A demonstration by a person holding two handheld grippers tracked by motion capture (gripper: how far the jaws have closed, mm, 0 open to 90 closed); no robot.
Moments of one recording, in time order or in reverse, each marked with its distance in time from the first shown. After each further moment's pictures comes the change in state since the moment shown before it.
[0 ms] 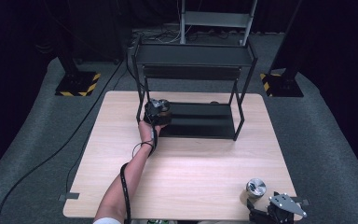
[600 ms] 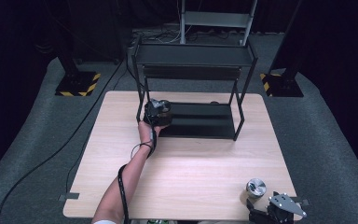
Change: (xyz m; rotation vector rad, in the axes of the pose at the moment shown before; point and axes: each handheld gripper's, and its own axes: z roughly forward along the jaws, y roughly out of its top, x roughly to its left) left arm 0.003 0.004 -0.011 0.010 -0.035 0.007; right arm 0.000 0.000 0.000 -0.001 0.002 -0.002
